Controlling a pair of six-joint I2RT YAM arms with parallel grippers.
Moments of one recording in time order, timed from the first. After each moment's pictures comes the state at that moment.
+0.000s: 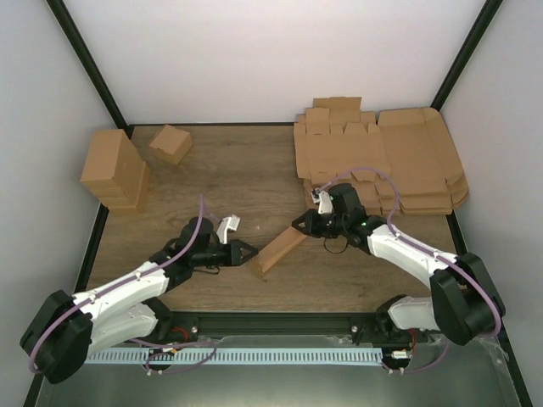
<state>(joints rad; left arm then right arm) -0.69 1.01 0.36 0.10 0.51 -0.81 0.53 1.28 0.67 -0.11 -0.51 0.70</state>
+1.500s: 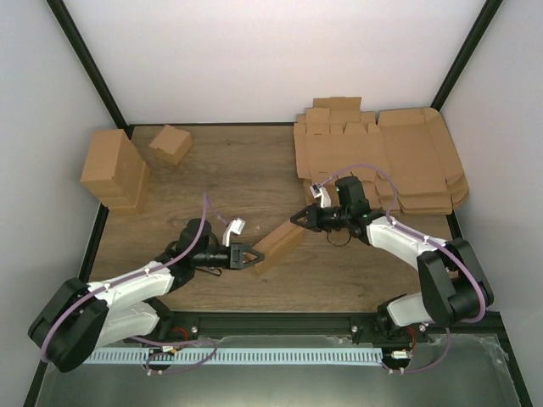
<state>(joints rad) -0.65 1.10 0.31 0.35 0.77 -0.87 0.41 1.40 0.70 -0.01 -0.77 0.64</state>
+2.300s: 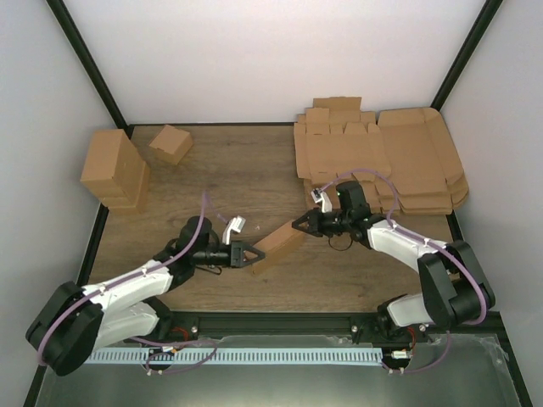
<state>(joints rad) -0.66 1.09 0.31 0.33 0.76 -0.90 0.41 1.38 0.65 0.00 -0.78 0.64</state>
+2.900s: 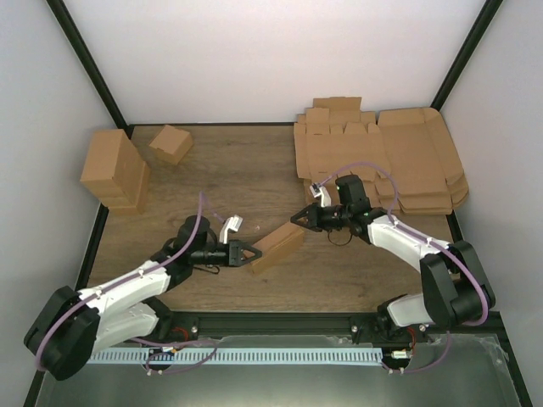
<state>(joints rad) -0.64 1.04 0.36 0.21 0.73 -0.85 0.41 1.38 0.72 -0.06 -0.78 0.62</state>
